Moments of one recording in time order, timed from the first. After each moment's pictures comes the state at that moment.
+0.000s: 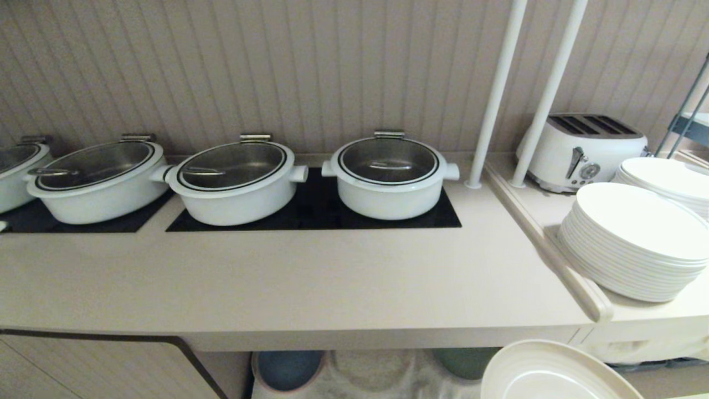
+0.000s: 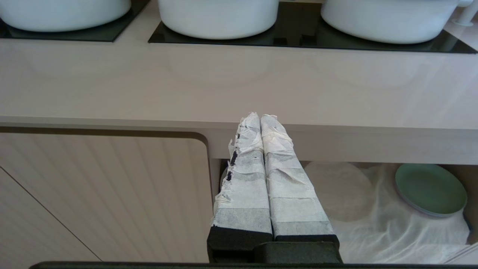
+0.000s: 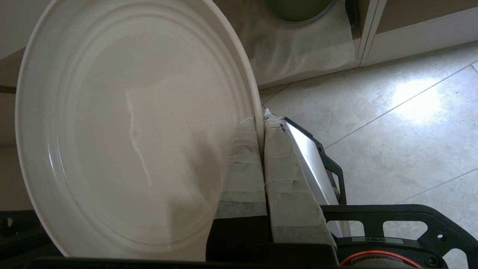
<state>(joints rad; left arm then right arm) 0.00 0.00 0.00 0.00 0.00 -0.05 0.53 0.79 -0.24 0.22 -0.17 0.74</state>
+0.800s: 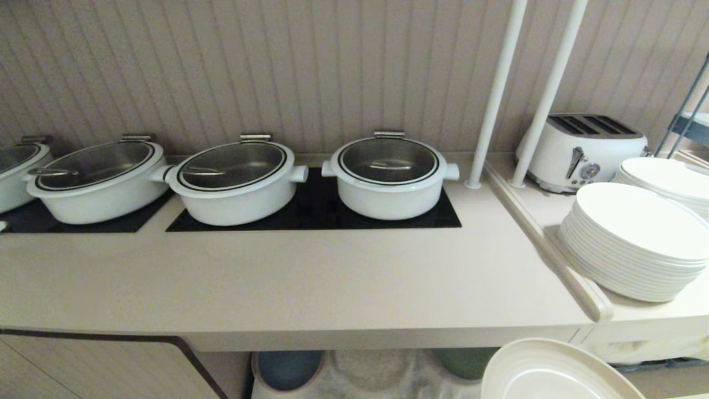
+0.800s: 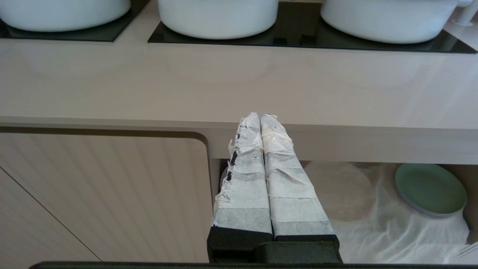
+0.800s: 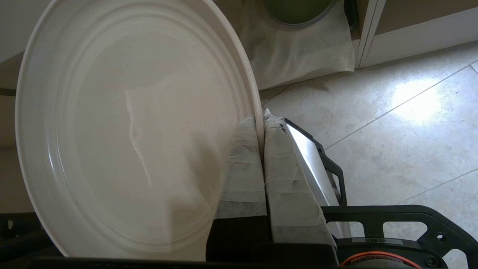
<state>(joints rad) 0.00 0.00 0.00 0.00 0.00 -0.05 0.52 0.79 -0.24 0.22 -0.17 0.74</state>
